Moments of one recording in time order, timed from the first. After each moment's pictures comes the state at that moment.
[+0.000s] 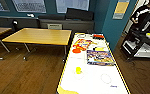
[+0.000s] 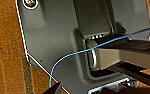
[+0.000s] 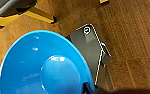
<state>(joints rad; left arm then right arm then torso) 1.35 3.06 -2.78 0.35 0.06 -0.28 -1.60 1.83 -1.28 0.03 0.43 0.09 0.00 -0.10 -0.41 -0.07</state>
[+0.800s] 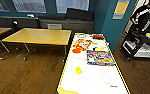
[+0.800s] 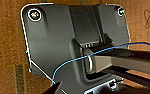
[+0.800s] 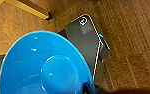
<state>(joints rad) 1.33 2.63 -2.18 0.35 0.04 -0.29 -1.71 2.17 -1.62 0.01 0.57 0.05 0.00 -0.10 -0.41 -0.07</state>
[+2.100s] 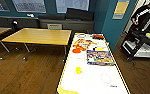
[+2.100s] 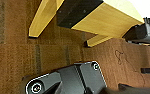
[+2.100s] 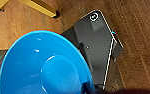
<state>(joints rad) 0.91 2.08 -1.43 0.30 0.13 -0.36 -1.69 2.27 -1.67 -0.02 0.56 0.04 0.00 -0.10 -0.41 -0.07</state>
